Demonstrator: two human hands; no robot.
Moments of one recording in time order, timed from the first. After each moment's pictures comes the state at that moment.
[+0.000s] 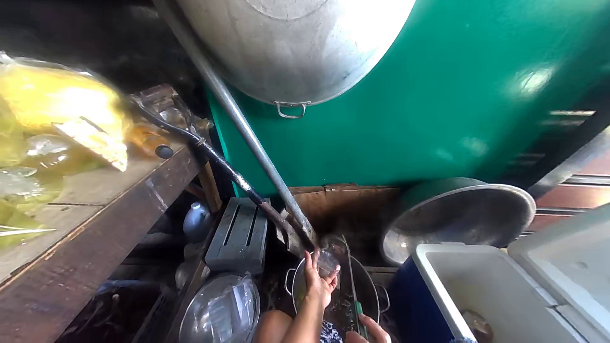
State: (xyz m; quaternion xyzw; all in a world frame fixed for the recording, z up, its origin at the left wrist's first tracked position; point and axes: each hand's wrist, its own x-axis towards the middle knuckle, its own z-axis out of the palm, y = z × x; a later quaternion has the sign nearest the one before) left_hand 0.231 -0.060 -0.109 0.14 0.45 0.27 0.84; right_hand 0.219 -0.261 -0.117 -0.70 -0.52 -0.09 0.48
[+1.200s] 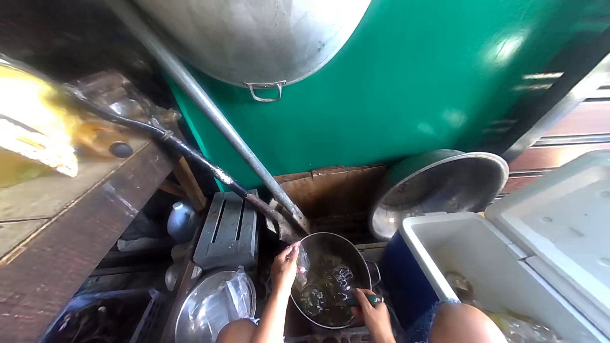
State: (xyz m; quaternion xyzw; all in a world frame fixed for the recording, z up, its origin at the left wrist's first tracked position) left_hand 0.165 -0.026 -0.128 0.59 0.46 0.23 0.62; right_hand 0.271 -0.241 -0.185 -0.77 -0.01 0.28 0.57
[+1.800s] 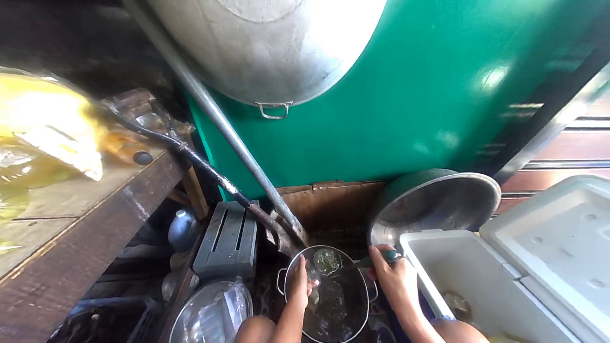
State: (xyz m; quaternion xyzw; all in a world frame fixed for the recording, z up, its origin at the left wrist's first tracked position) left_hand 0.205 -0.053 -0.132 0.41 0.55 0.15 0.71; right_hand 0.314 -0.207 -0.008 -0.82 -0.21 0.06 0.53
